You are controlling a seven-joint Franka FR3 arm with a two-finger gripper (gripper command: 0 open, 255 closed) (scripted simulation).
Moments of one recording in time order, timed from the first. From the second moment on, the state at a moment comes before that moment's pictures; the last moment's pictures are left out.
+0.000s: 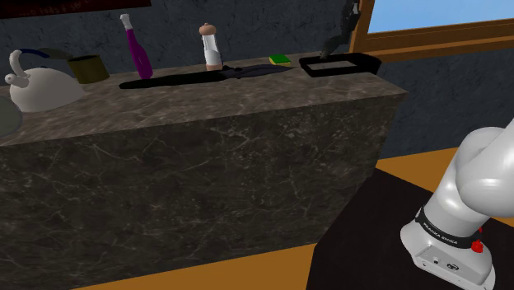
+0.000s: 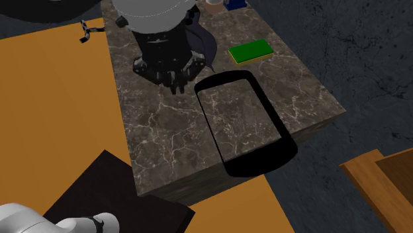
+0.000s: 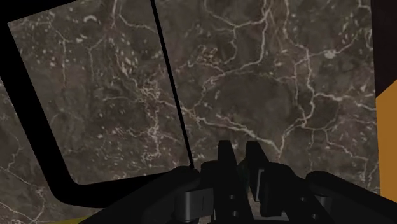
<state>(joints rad) 0.09 -0.28 -0.32 -1.69 -0.08 1.48 -0.89</state>
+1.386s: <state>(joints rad) -0.03 0.07 -0.53 -1.46 0.06 1.57 -1.21</state>
